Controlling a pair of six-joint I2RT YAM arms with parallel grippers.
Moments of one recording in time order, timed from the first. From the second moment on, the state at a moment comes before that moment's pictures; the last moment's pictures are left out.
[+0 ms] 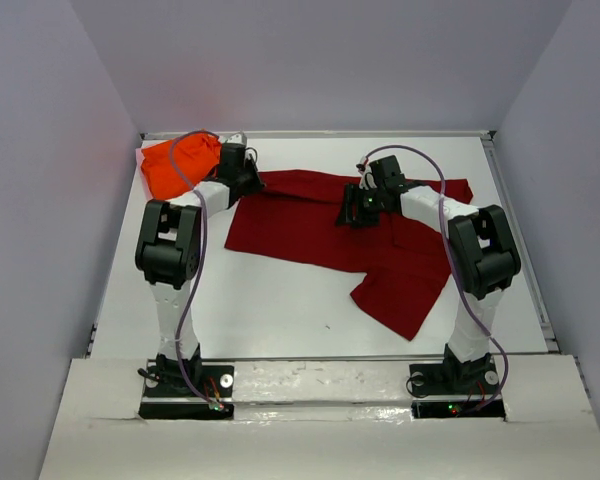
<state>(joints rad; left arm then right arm) -0.23 2.08 1.39 0.03 0.07 -0.51 0.35 1.94 1.34 -0.33 -0.41 0.38</state>
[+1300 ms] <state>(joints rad) -0.31 1.81 1.02 0.11 0.21 -0.69 0.35 1.96 1.35 -0.33 -0.42 0.38</state>
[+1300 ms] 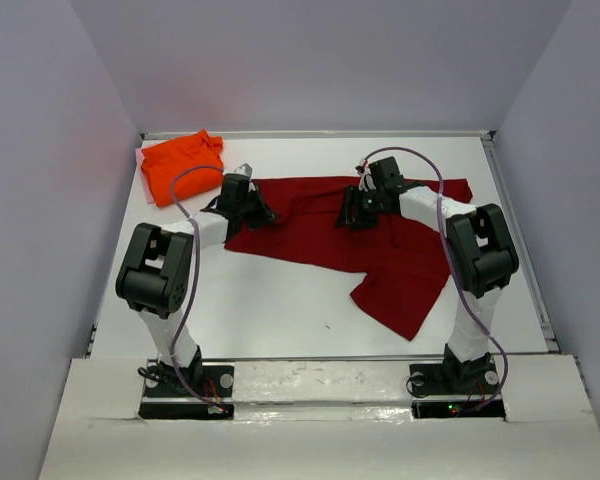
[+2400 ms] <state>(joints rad) -0.12 1.49 0.93 0.02 0.03 -0.67 0.35 1.96 1.35 -0.33 -0.36 0.37</state>
